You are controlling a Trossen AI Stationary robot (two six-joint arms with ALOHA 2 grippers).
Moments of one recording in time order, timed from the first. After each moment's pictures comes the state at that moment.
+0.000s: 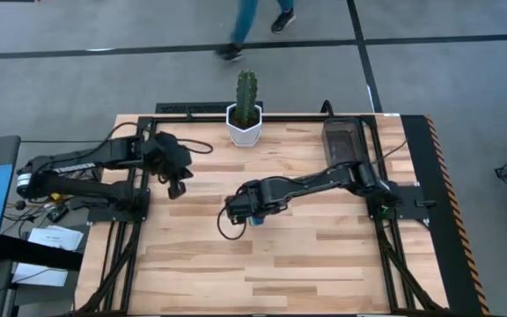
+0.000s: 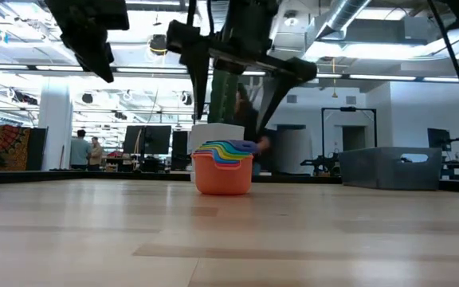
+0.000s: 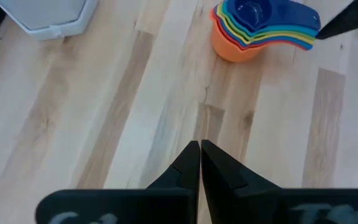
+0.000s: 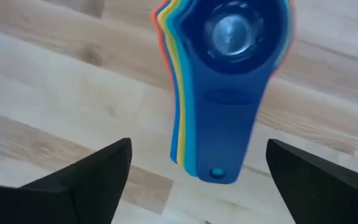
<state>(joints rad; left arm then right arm) 0.25 0.91 0.89 -0.82 0.02 -0.09 0.16 2.21 2.00 -1.15 0.11 1.42</state>
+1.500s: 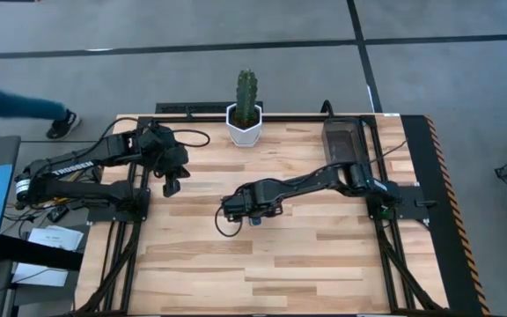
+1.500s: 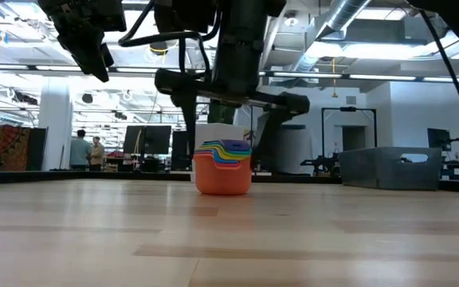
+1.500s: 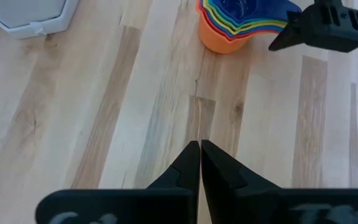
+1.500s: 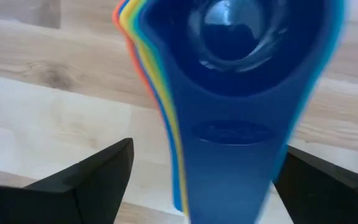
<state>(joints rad) 0.35 0.90 0.89 -0.86 0.14 0.01 0.13 2.29 1.96 -1.05 0.07 1.54</state>
